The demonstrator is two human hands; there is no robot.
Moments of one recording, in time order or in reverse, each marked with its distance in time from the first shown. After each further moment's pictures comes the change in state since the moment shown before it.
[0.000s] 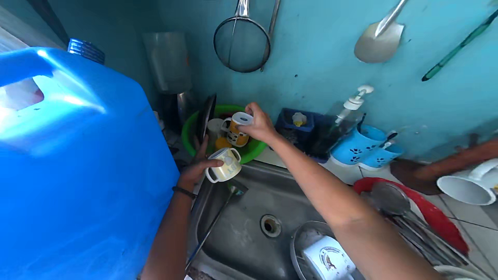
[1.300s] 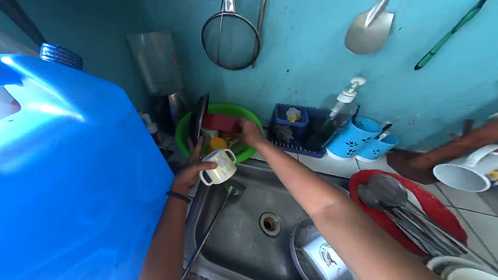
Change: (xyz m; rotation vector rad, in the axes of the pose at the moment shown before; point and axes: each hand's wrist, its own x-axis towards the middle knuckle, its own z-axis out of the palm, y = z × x) left_hand 0.004 -0.008 -0.009 0.032 -0.070 0.026; right_hand 0.011 0.044 0.037 -0.267 -0.159 0.248
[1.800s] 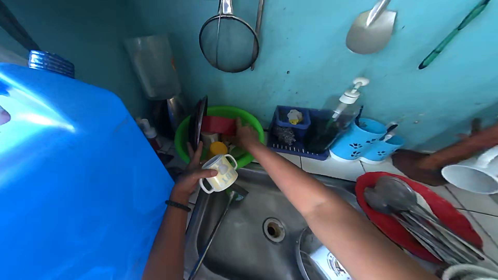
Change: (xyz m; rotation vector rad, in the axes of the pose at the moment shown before) left_hand -0.001 0.002 0.003 -0.024 0.015 -0.014; right_hand 0.009 -0.015 0.017 -0.108 -0.026 0.125
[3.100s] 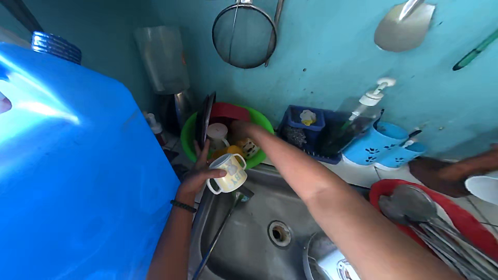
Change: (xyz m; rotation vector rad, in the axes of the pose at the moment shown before) left_hand -0.003 0.002 0.003 -0.057 0.004 0.001; right_hand 0.041 -0.031 -0.010 -0.242 -0.389 -0.309
